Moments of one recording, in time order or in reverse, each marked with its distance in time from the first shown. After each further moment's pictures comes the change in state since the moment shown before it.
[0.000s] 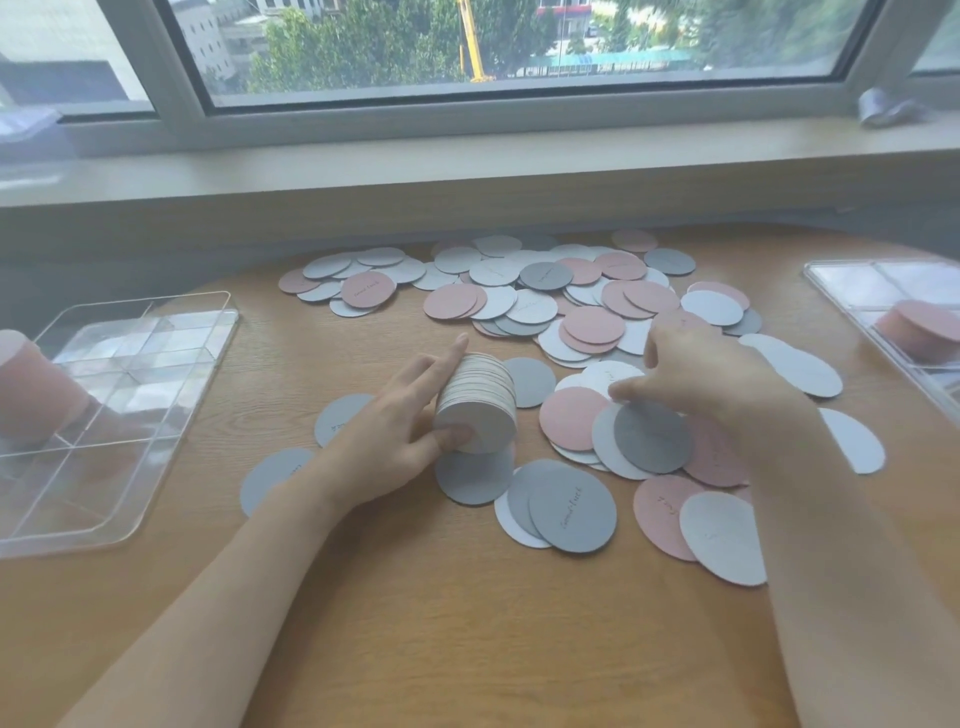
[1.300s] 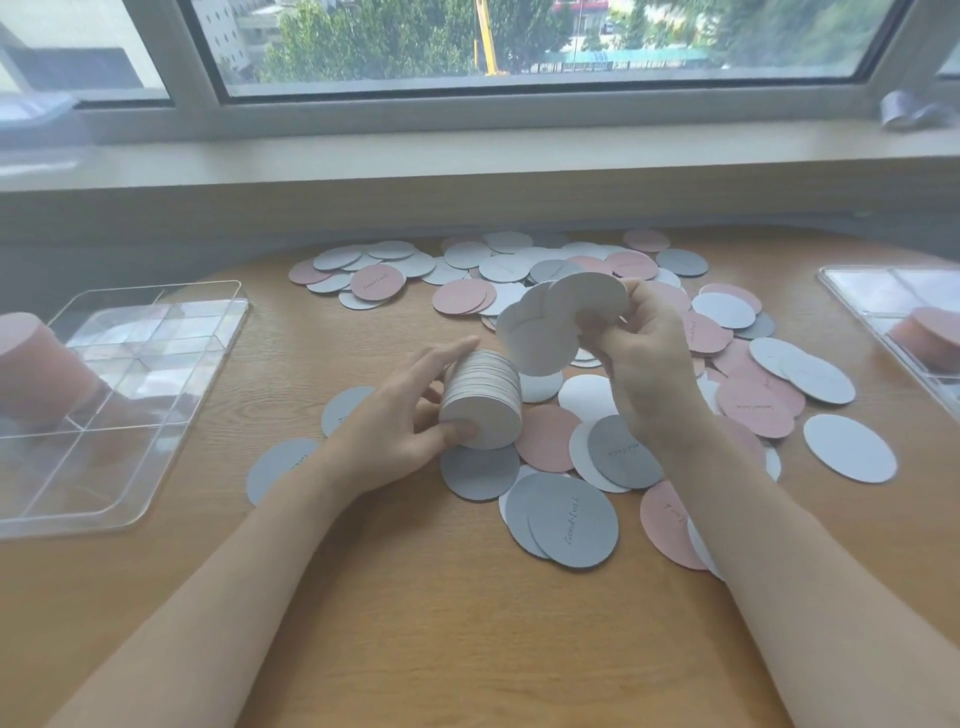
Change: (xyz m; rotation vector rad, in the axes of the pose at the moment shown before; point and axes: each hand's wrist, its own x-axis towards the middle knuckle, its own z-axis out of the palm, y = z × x) left_hand -0.004 0.006 -0.003 -0.142 0.054 -0.033; right_hand -0.003 -0.053 0.035 1.604 0.161 -0.354
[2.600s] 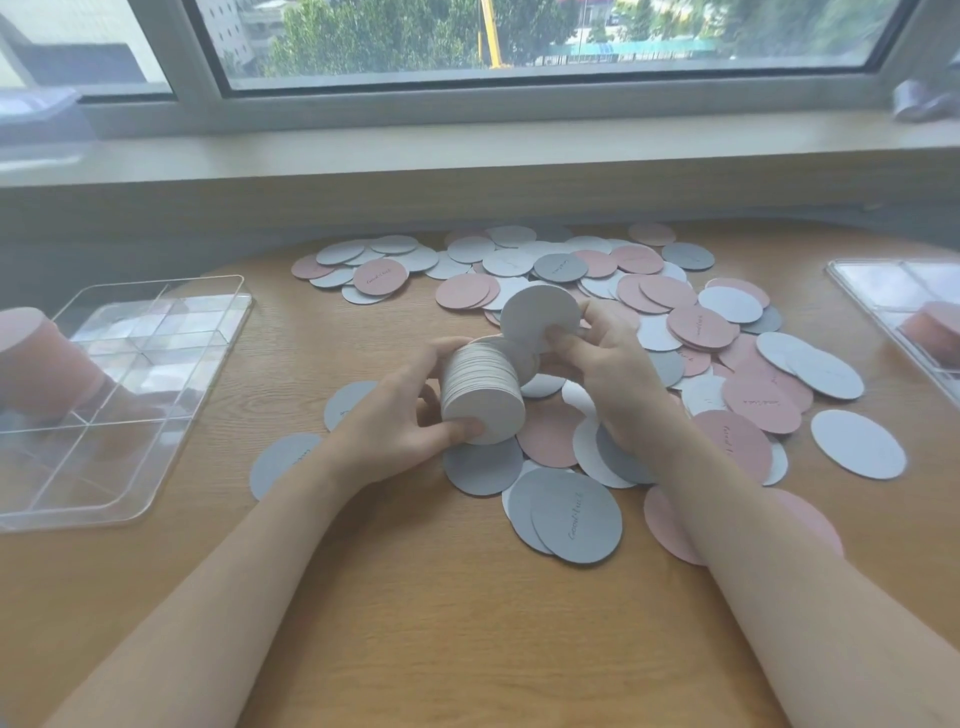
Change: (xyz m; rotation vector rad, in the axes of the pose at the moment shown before) left_hand 0.001 -0.001 0.001 -0.086 0.020 -0.089; right_hand -0.007 0.011 0.017 -0.025 -0.171 0.164
